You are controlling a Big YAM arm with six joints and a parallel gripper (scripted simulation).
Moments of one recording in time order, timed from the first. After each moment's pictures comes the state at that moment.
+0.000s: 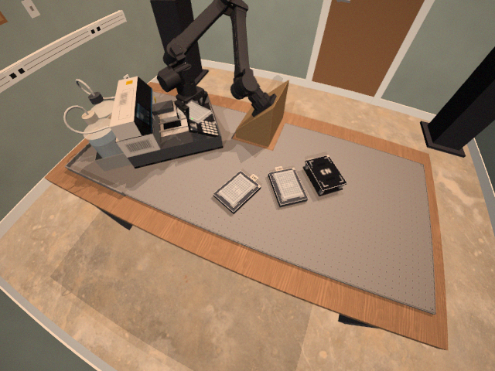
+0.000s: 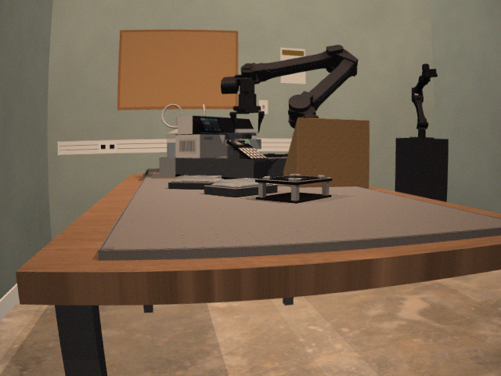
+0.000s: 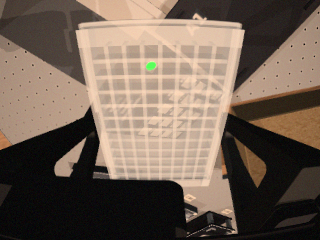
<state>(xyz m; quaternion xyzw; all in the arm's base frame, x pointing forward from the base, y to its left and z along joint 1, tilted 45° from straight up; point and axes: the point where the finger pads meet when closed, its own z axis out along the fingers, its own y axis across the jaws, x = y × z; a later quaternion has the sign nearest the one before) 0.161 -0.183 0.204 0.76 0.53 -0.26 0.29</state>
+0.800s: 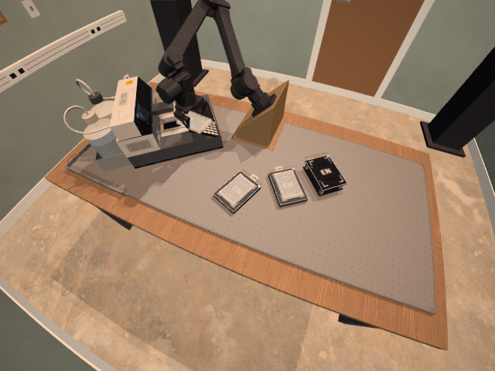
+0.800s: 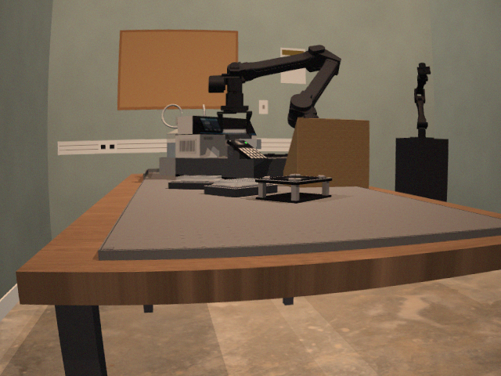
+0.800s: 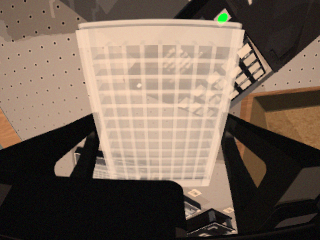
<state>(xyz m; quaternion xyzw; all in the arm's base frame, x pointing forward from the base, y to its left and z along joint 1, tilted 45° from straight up) 0.216 -0.170 0.181 0.73 0.56 -0.27 0.28</state>
